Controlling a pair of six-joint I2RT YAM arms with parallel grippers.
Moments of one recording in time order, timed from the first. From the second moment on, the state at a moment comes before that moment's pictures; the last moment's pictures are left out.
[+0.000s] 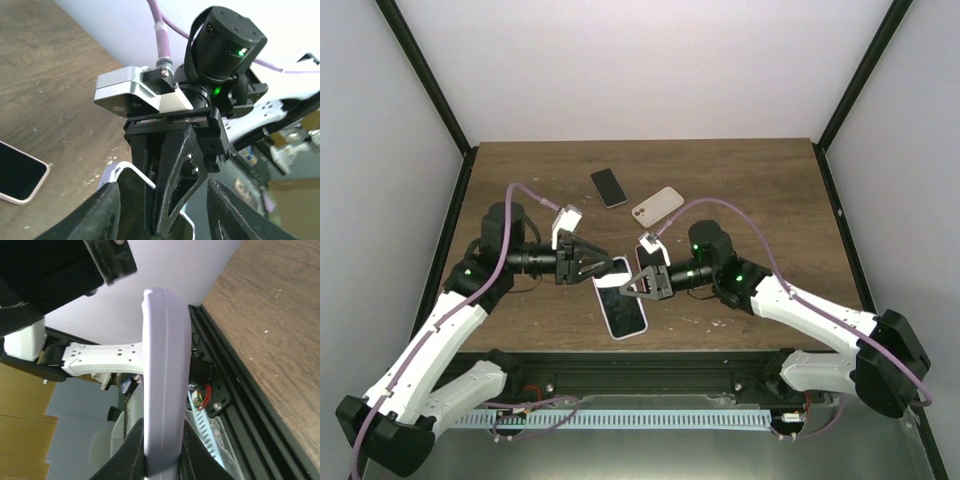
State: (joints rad) left arm -0.43 0.91 0.91 -0.42 0.99 -0.37; right arm 0.82 1.19 0.76 0.13 -0.92 0.83
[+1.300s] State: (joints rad) left arm -0.54 0.80 0.55 0.08 0.79 -1.05; right arm 0.66 1.15 0.77 0.33 -0.69 1.03
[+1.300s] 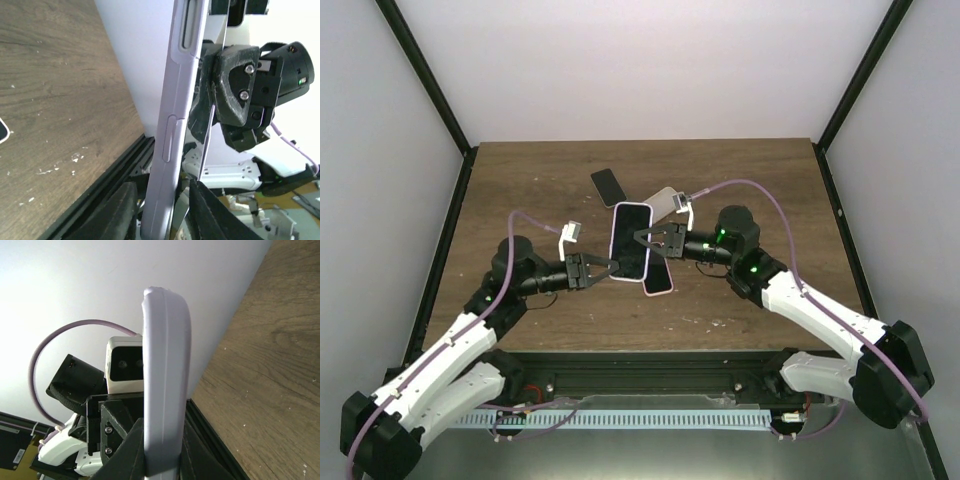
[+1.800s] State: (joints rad) left arm -0.54 0.85 0.61 0.01 0.77 -0.96; right arm 0.65 1.14 0.77 0.30 -0.65 1.01
